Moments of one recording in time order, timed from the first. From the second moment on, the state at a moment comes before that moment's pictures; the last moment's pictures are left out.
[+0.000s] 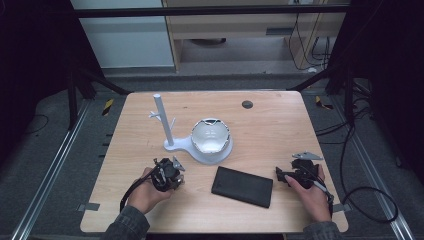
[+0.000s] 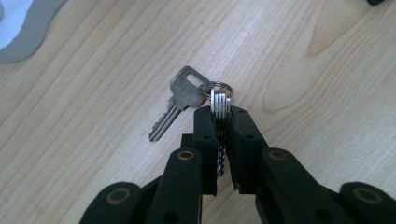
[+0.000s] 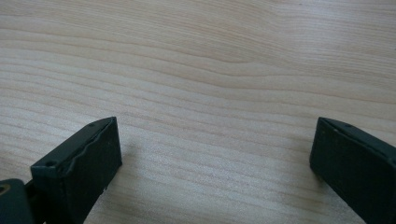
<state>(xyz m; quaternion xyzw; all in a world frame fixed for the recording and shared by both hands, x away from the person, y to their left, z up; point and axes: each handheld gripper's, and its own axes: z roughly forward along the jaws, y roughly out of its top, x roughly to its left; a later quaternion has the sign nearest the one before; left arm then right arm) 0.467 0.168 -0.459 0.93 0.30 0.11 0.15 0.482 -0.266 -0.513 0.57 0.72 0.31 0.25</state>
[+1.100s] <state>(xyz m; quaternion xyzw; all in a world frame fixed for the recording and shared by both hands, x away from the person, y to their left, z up) 0.492 0.213 -0.359 0.92 0.31 0.15 0.15 0.482 -0.262 -0.513 0.56 0.73 0.31 0.24</state>
